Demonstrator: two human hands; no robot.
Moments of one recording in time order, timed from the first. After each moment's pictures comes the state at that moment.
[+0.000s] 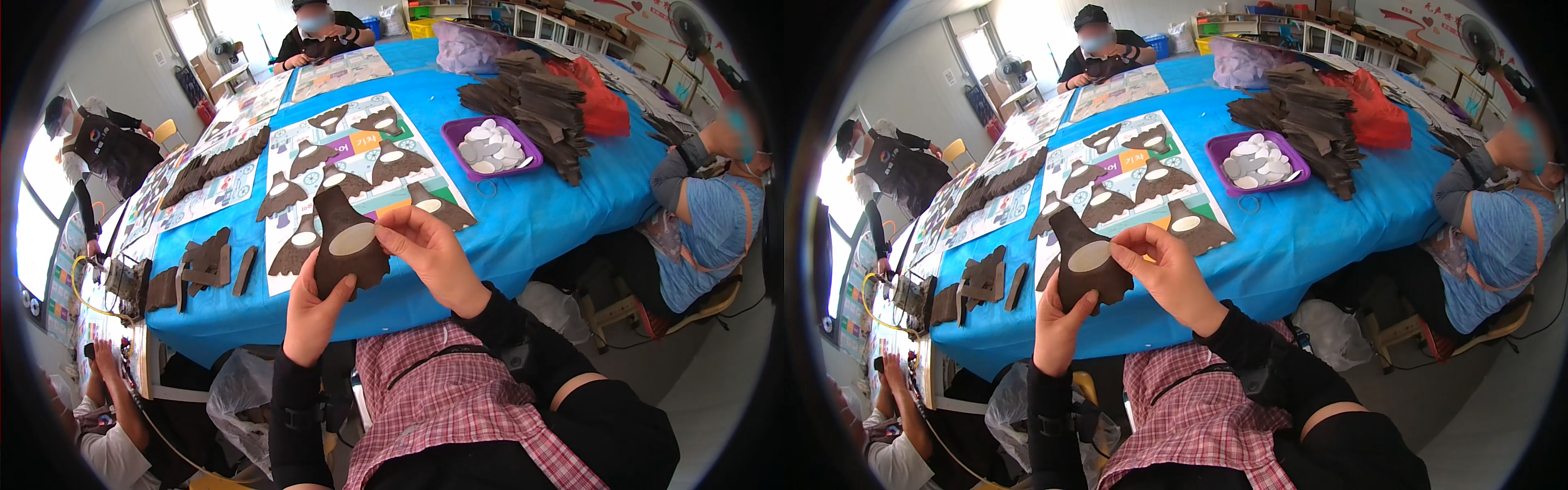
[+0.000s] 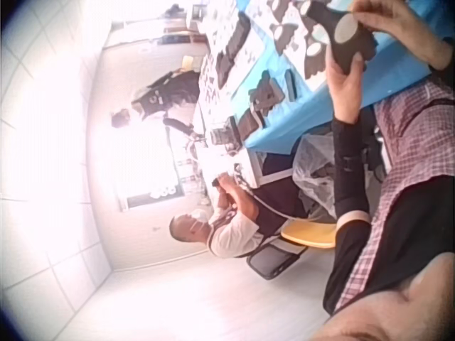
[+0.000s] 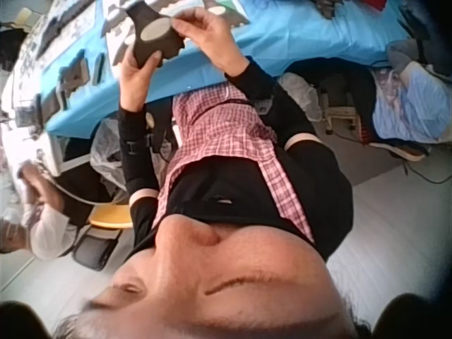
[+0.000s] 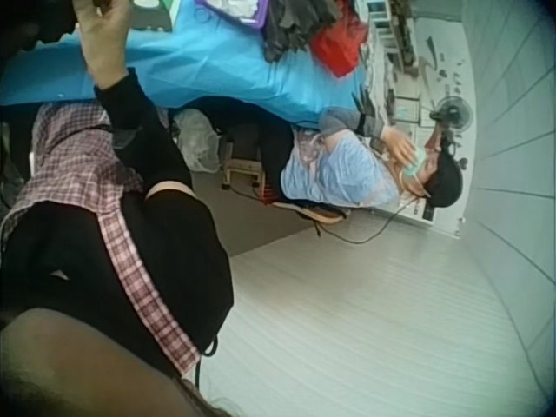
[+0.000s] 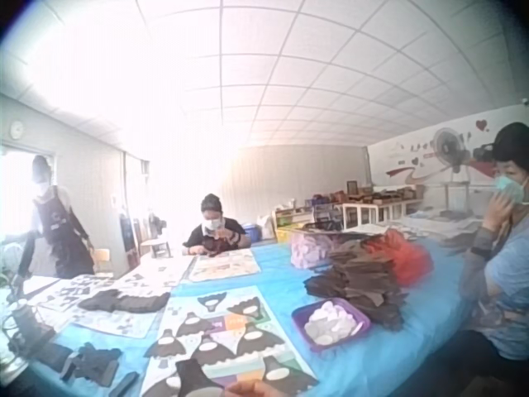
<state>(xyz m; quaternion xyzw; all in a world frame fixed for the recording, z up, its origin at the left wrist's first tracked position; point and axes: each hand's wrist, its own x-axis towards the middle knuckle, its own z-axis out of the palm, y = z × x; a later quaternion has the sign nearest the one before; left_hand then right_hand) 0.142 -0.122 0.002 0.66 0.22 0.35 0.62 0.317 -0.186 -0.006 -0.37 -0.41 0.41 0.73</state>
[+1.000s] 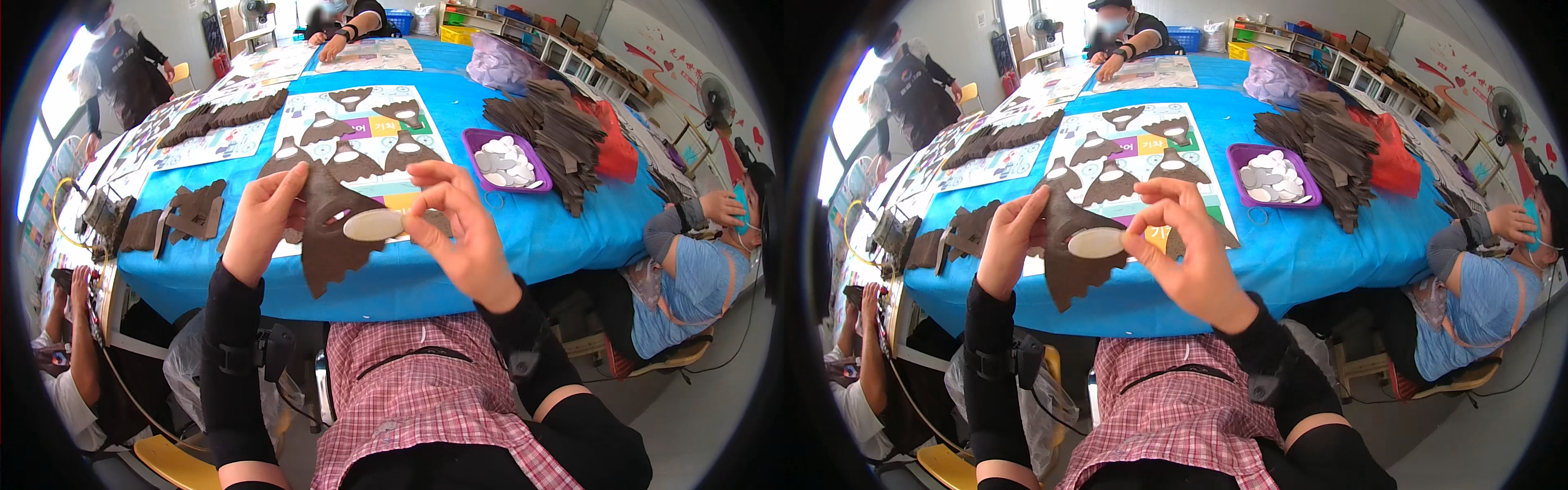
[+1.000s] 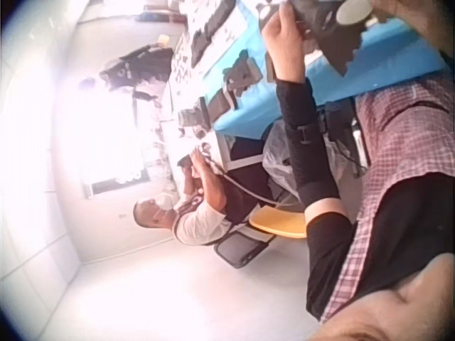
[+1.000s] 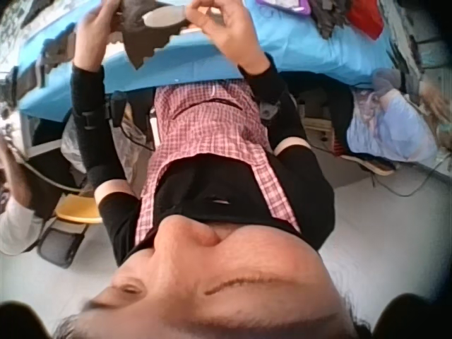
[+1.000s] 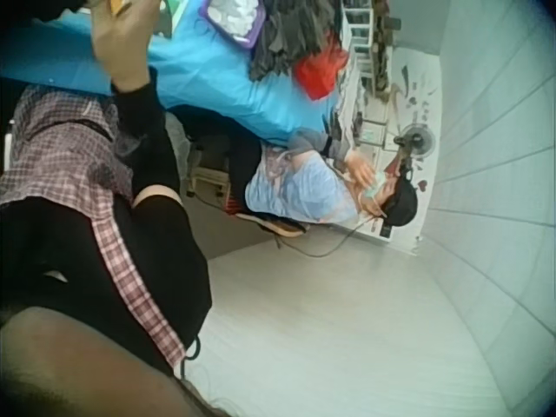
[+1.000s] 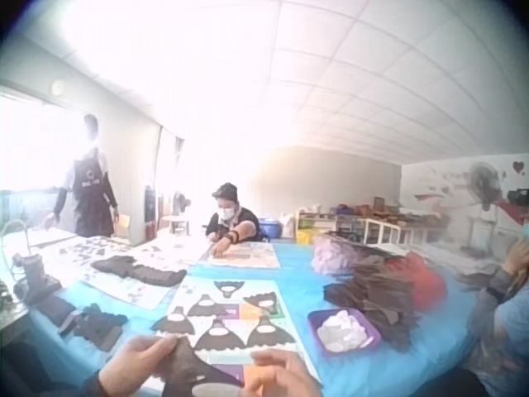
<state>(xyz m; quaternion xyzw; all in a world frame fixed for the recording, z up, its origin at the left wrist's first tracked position) 0.133 -0.059 0.044 0.65 0.33 0.38 0.57 0.329 -0.197 0.035 -0.45 -0.66 0.07 0.60</state>
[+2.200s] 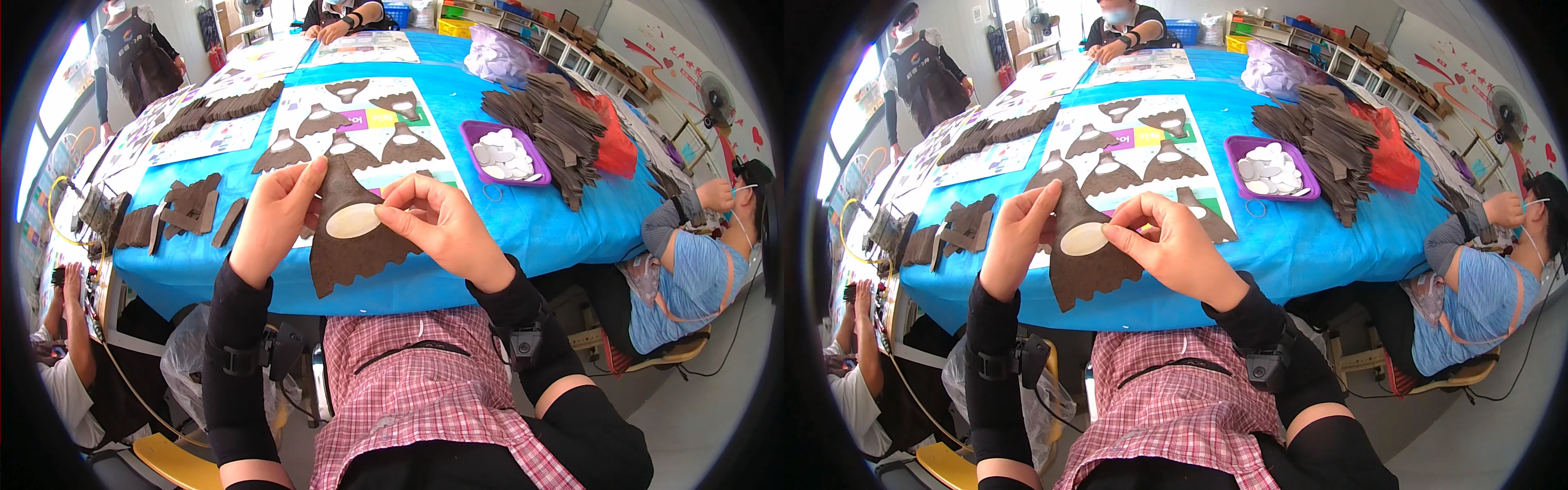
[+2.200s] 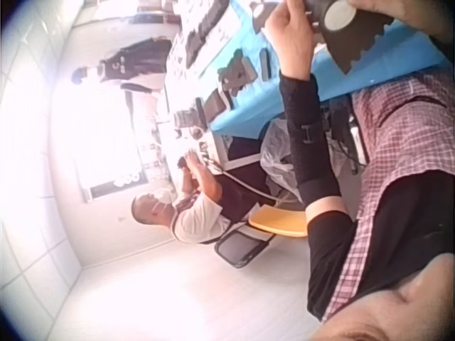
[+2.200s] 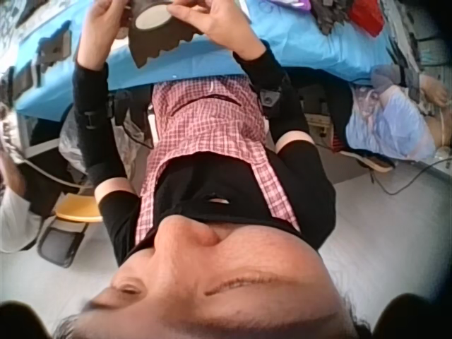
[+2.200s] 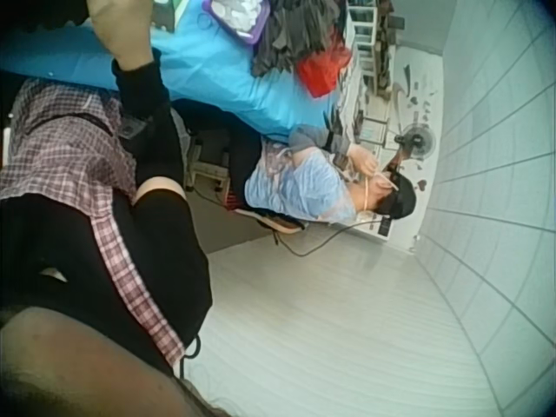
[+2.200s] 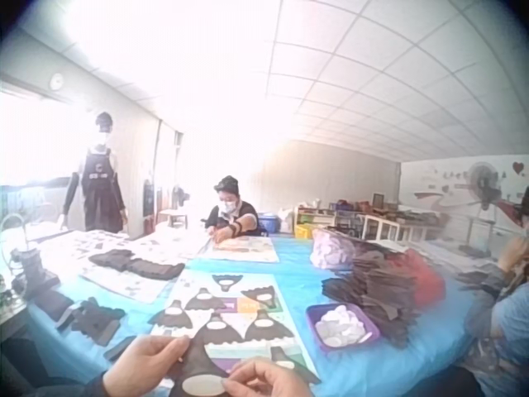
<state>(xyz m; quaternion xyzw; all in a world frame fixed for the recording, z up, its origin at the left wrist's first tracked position) 0.146 -0.076 0.048 0.69 0.30 0.36 0.55 0.324 -0.187 0.036 -0.48 -0.55 0.39 0.56</state>
